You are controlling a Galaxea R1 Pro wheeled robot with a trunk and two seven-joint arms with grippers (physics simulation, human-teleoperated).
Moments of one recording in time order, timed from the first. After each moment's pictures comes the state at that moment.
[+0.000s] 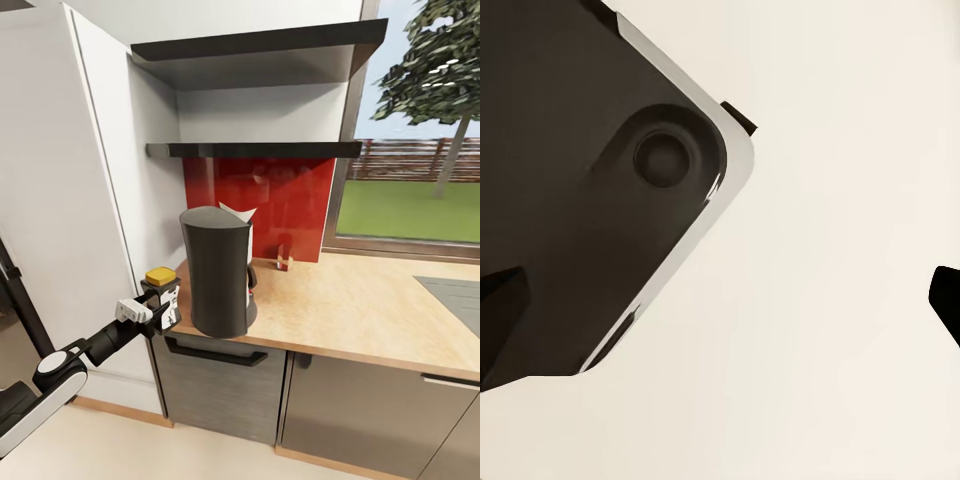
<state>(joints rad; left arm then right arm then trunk) -0.48 0.66 -0.59 -1.55 0.76 -0.02 -0.13 -0.06 -0.19 0.69 0.04 -0.08 -0.34 0.24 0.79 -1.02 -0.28</state>
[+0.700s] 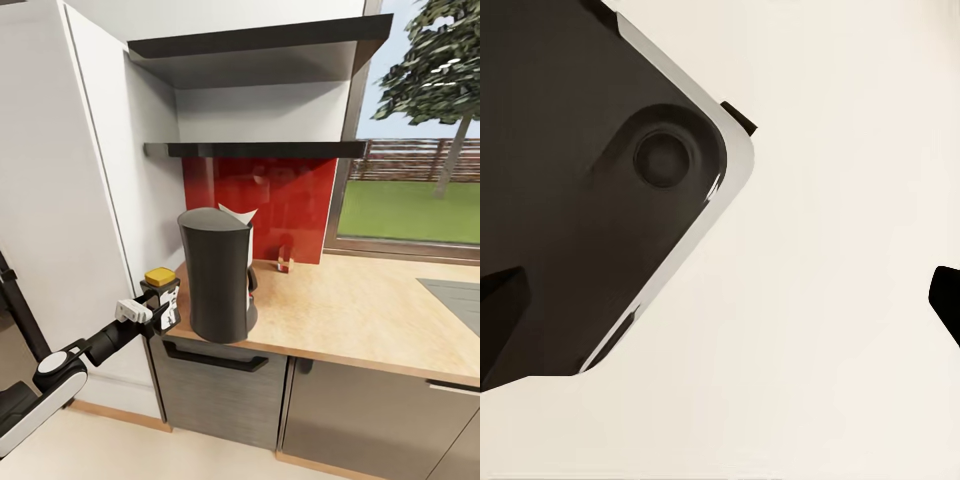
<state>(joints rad) -0.48 0.66 -0.59 -1.54 0.76 -0.02 -0.13 -0.06 -0.19 0.69 0.04 -0.08 -0.34 0.24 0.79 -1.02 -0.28</state>
